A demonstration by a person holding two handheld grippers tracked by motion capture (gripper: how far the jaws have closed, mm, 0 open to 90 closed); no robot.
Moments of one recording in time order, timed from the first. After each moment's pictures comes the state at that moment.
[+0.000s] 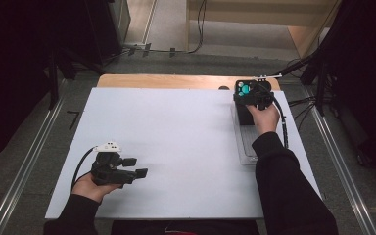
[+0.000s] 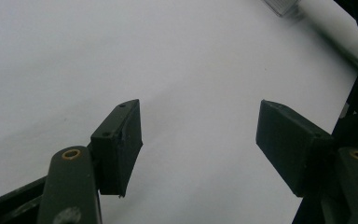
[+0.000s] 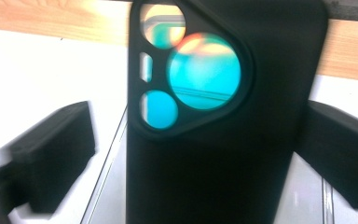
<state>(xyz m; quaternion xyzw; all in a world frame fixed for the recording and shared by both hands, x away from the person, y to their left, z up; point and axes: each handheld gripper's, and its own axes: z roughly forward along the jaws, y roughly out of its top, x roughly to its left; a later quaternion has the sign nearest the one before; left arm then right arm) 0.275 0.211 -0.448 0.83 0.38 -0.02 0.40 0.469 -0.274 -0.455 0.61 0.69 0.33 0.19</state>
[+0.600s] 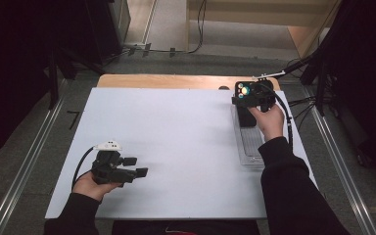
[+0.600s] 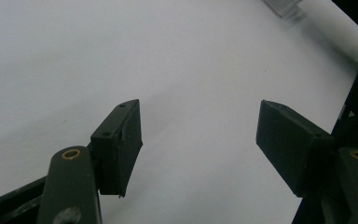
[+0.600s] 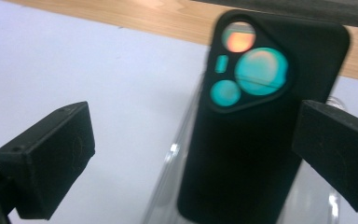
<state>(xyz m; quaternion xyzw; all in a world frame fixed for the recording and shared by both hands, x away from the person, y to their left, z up) 0.280 0.210 -0.447 0.83 0.39 -0.02 0.40 0.433 -0.260 -0.416 0.57 0.73 0.34 0.15</state>
